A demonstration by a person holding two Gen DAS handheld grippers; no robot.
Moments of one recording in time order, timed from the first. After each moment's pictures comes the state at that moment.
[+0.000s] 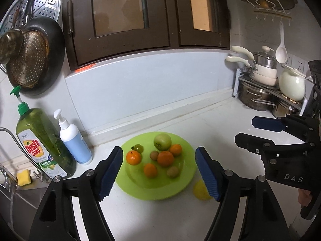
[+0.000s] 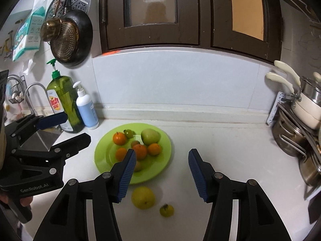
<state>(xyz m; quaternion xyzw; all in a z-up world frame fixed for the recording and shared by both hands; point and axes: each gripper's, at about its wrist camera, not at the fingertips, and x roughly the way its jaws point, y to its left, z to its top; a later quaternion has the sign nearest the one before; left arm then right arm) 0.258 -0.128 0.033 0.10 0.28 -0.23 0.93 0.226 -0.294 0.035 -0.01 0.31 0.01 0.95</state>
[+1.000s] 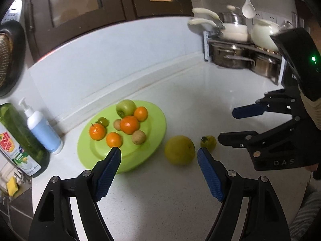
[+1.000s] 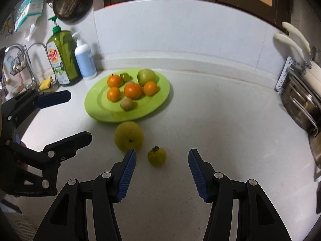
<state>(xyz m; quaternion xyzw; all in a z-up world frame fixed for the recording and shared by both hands) 0.225 -0.165 -0.053 0.18 0.30 -0.30 0.88 0.204 -0.316 -0.059 -0.03 0.42 0.04 0.91</state>
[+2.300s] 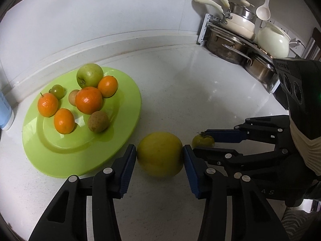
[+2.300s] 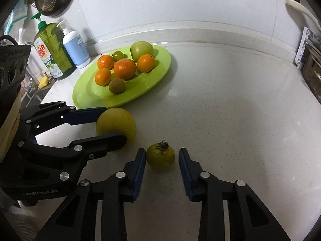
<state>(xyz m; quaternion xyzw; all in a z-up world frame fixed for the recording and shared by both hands) 0.283 -0.199 -0.096 0.09 0.43 -0.36 0.82 0.245 -0.332 -0.106 0.03 0.48 0.07 0.87</state>
